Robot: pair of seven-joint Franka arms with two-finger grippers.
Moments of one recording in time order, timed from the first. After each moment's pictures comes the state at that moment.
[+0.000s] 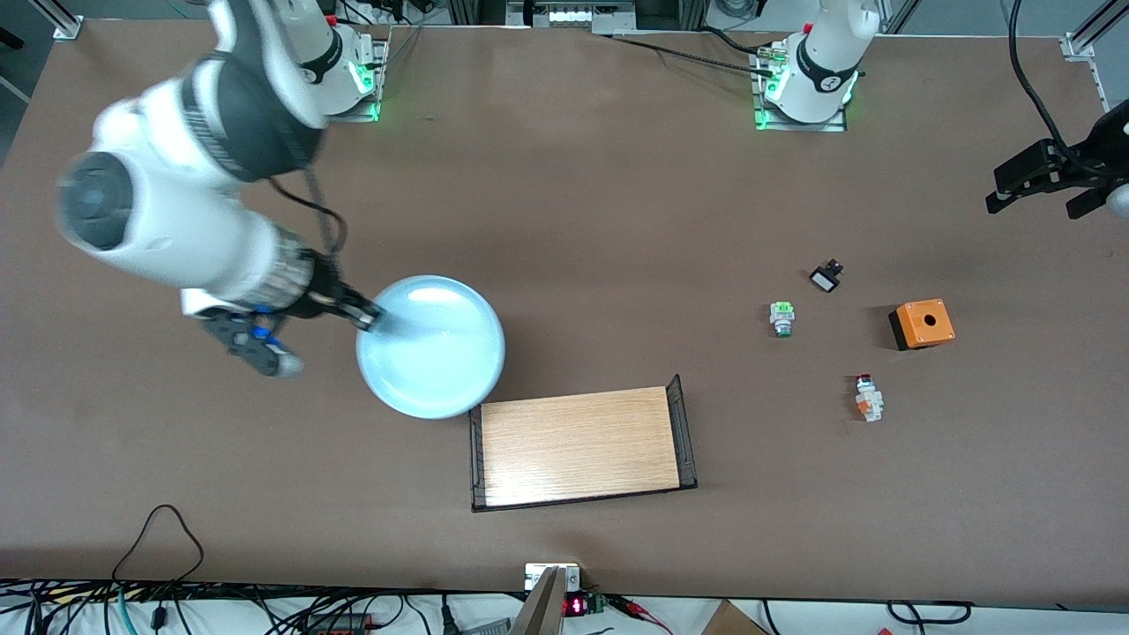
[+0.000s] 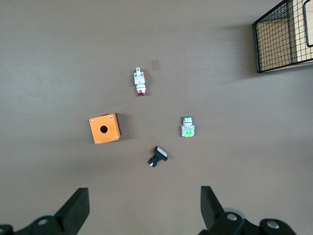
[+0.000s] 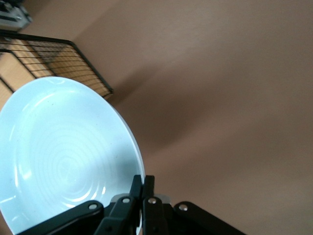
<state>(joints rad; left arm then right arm) -0.01 -0.02 0.05 -1.57 -0.04 1.55 0.08 0.40 0.43 -0.16 -1.28 0.30 1.64 0.76</state>
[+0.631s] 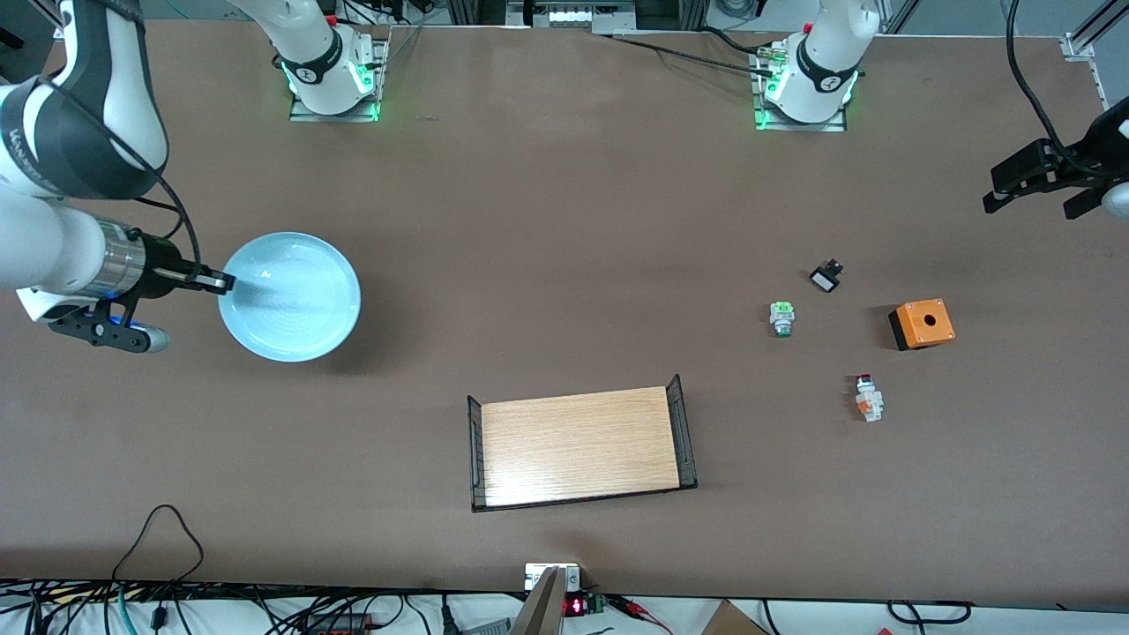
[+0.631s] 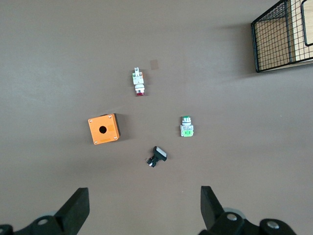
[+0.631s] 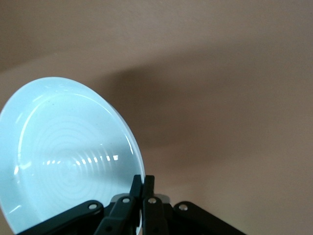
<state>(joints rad) -0.01 -0.02 0.05 -1.57 -0.04 1.55 0.08 0.16 0.30 -0.16 -1.56 0.11 1.60 0.20</state>
